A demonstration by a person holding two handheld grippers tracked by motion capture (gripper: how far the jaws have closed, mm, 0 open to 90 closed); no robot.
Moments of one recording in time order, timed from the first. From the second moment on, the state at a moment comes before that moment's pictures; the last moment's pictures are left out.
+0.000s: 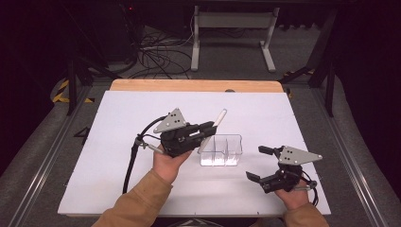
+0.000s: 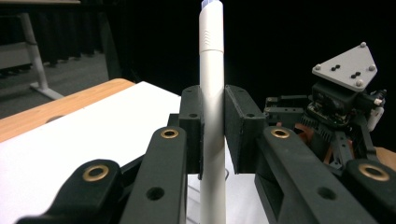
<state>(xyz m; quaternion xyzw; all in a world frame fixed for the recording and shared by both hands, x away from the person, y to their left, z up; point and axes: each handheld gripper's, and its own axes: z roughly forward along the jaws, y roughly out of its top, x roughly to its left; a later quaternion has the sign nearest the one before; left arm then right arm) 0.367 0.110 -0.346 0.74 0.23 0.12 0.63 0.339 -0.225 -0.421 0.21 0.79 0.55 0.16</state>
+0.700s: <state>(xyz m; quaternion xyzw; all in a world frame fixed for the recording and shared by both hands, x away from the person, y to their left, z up) 0.388 0.074 -0.358 0.73 0.20 0.11 0.64 0.339 -0.225 -0.422 0.21 0.80 0.55 0.15</state>
